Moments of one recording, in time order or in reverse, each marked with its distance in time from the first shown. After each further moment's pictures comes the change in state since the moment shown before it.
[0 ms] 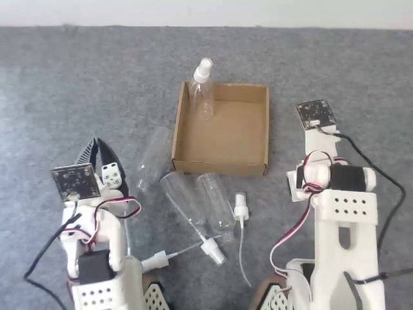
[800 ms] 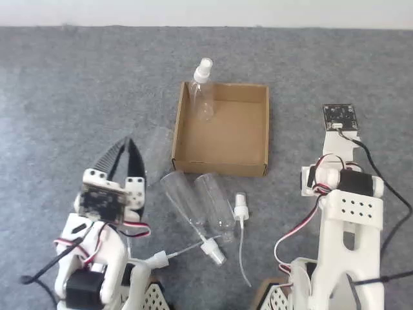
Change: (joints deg) left arm 17.6 0.0 -18.5 15.7 -12.5; right arm 7.1 0.0 5.9 -10.0 -4.2
